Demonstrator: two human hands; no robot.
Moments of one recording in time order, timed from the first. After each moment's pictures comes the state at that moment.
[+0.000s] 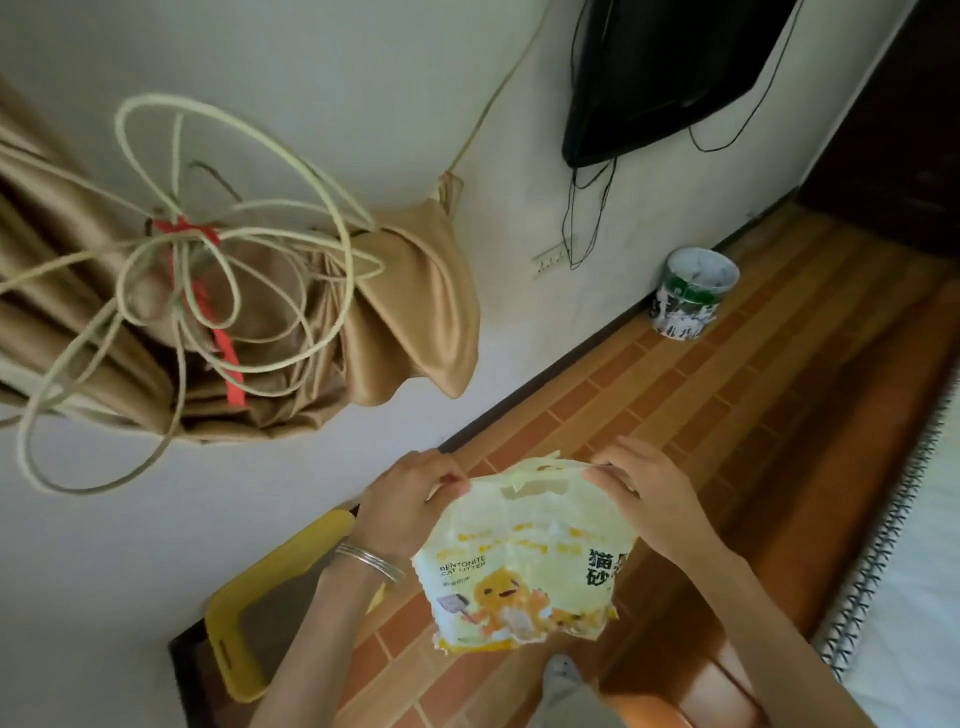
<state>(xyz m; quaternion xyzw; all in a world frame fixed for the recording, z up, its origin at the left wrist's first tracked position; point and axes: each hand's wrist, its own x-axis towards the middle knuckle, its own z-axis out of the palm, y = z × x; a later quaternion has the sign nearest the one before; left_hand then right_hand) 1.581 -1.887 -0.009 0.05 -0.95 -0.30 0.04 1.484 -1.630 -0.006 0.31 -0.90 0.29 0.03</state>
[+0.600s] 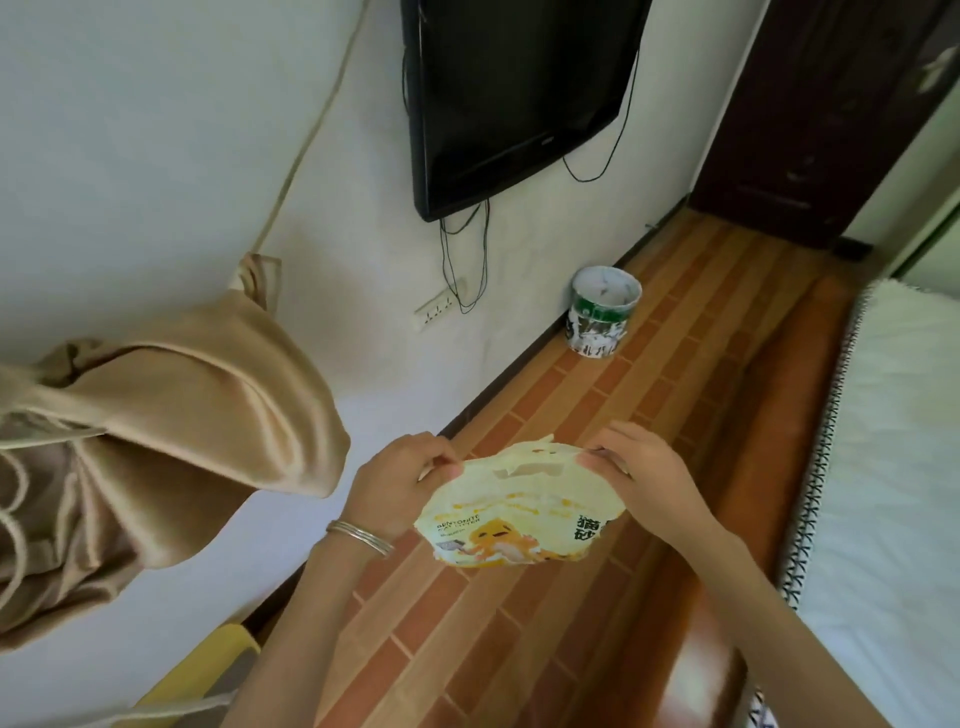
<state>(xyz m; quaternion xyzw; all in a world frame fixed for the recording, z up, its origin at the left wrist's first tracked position) 1.340 -1.780 0.012 -0.05 -0.94 -0.33 0.02 1.294 -1.506 0.025 0.24 -0.93 0.27 0.05</state>
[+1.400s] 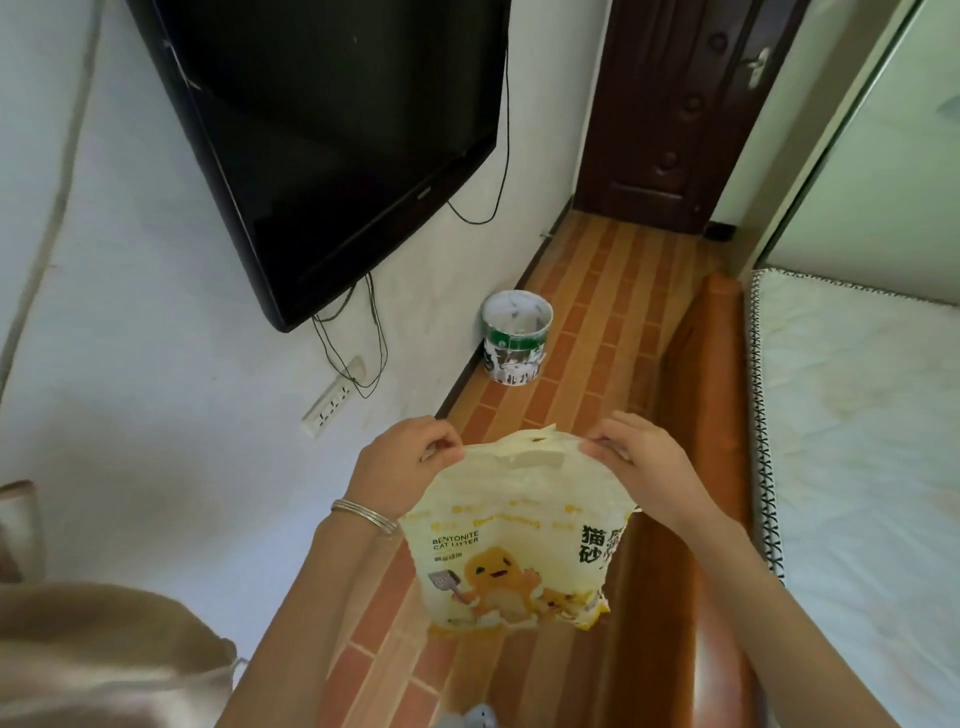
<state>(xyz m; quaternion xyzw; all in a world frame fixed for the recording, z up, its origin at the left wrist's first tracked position) 1.055 -1.731 0.037 -0.17 -0.94 -0.30 -0.03 1.085 -1.458 0.039 0.13 -0.95 0.26 0.08</state>
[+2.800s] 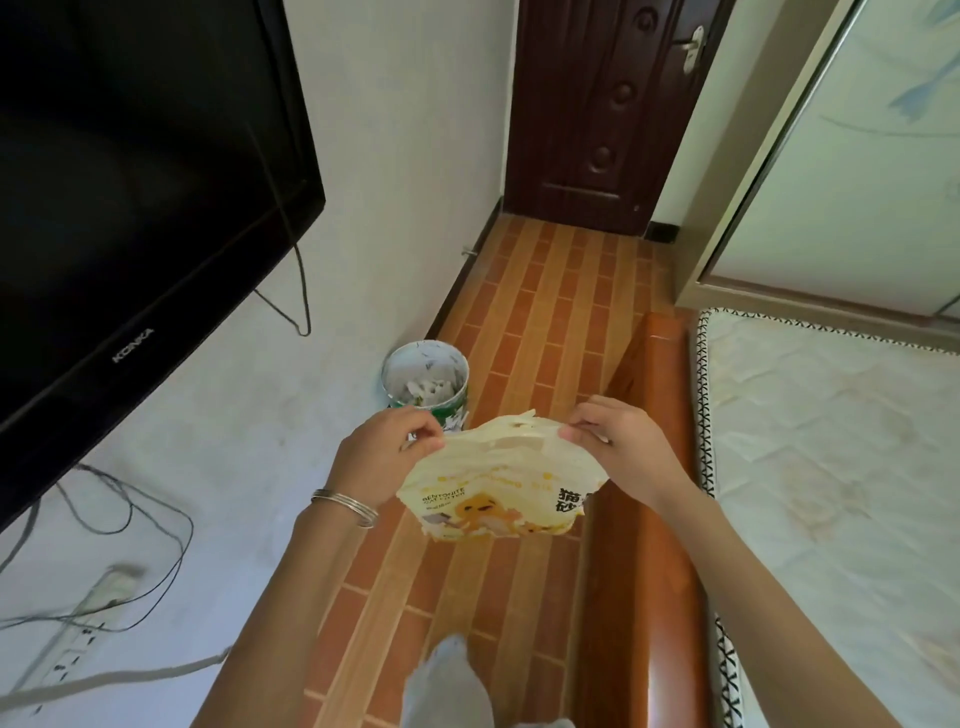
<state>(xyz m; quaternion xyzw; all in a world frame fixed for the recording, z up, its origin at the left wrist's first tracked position) 0.645 -1.453 0.018 -0.20 -0.93 -0.31 -0.04 0.696 -1.179 0.018 0.06 -0.95 0.29 0.07</state>
